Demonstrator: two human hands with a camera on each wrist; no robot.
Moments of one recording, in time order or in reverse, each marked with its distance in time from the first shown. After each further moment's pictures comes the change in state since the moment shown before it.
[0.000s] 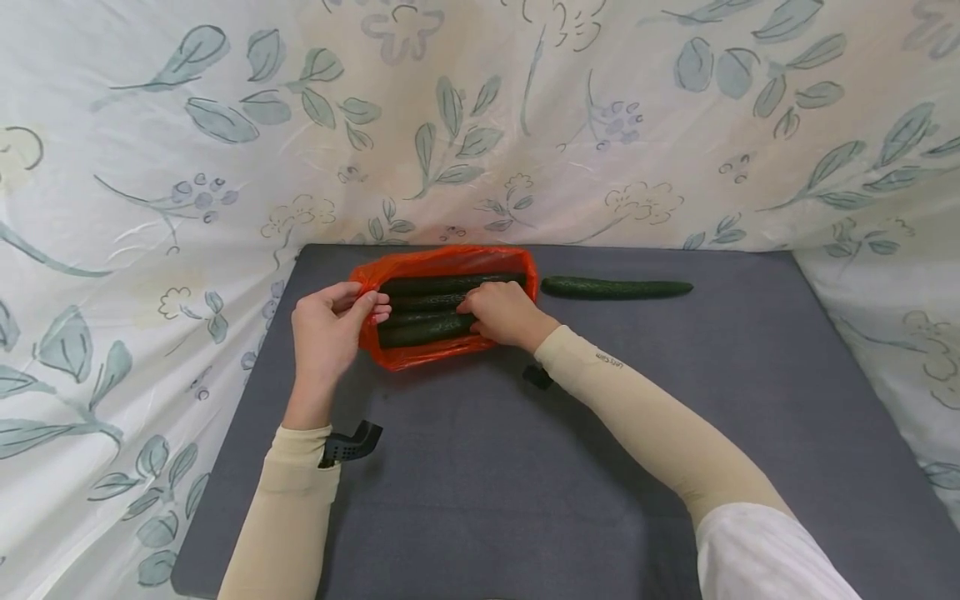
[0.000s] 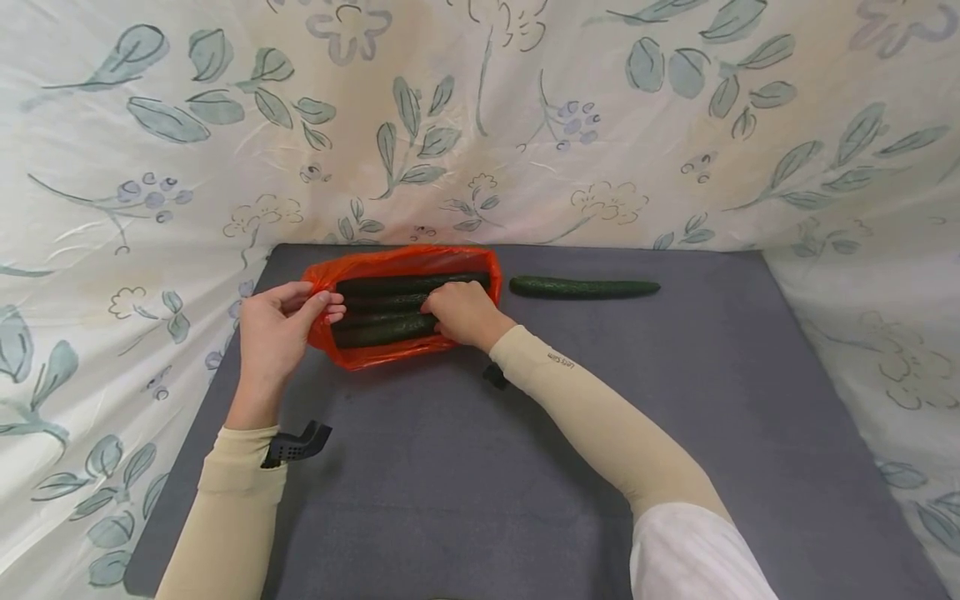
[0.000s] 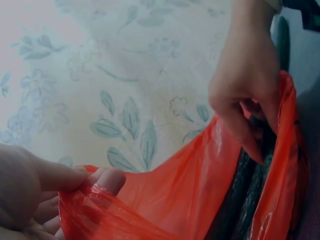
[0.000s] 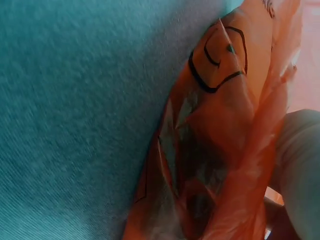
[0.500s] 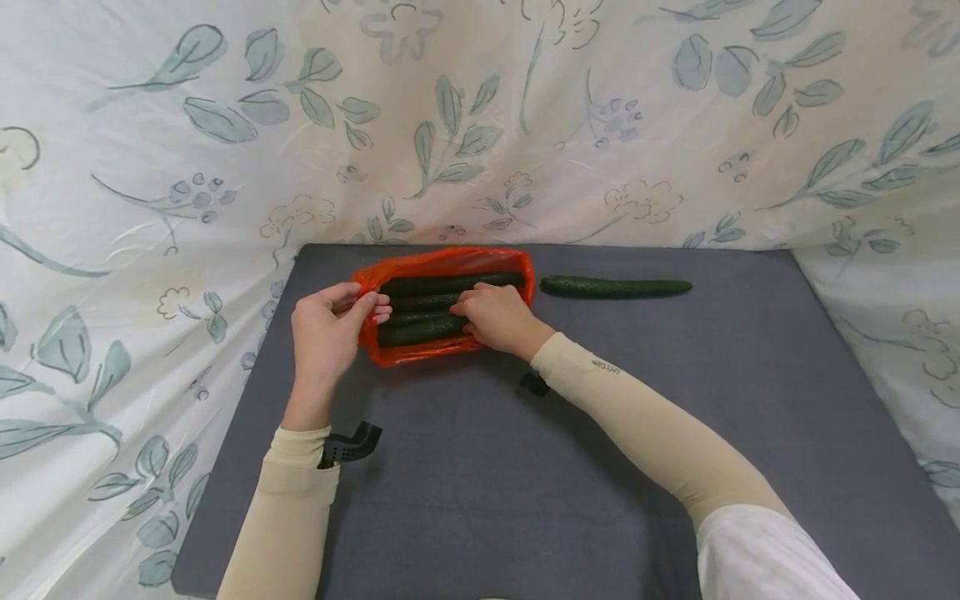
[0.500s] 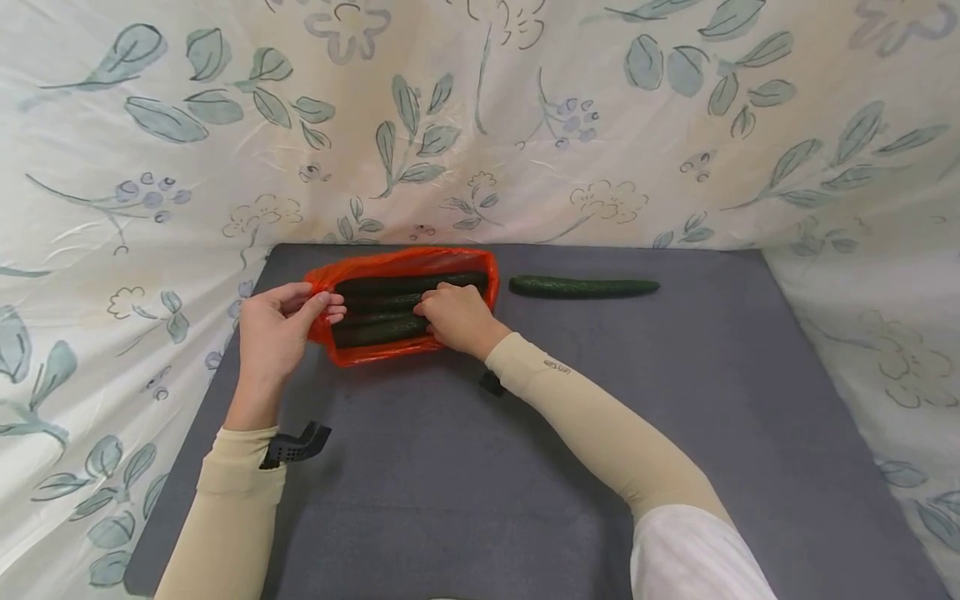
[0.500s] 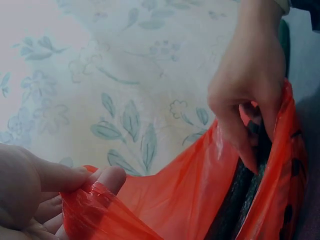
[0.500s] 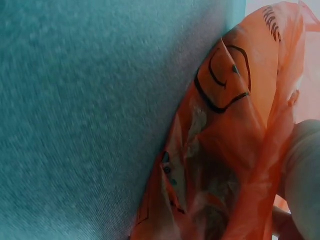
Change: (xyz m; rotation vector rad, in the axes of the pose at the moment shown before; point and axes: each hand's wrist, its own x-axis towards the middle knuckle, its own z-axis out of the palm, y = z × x) left_hand -0.001 -0.002 0.001 -0.016 -0.007 0.009; right_hand -0.002 -0.012 0.008 -0.072 0.085 -0.033
